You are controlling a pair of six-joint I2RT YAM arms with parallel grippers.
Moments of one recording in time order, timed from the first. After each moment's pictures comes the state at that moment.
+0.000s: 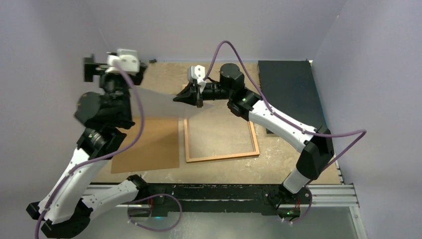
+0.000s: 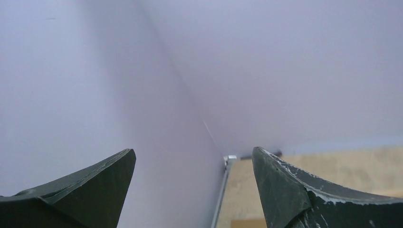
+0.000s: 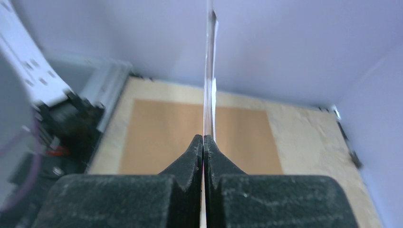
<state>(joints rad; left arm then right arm) -0.67 0.91 1.31 -0.07 -0.79 0.75 0.76 1.65 1.46 0.13 -0.83 -0.28</state>
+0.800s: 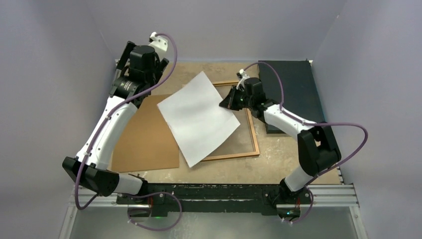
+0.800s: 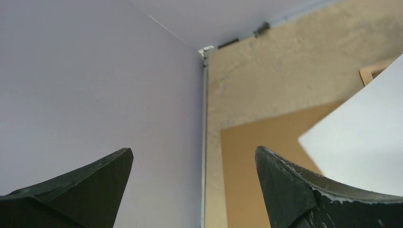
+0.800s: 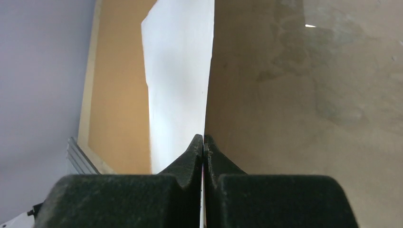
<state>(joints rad) -0.38 1.37 1.62 -0.57 -0.69 0.46 0.46 1.63 1.11 -0.01 -0.37 0.60</state>
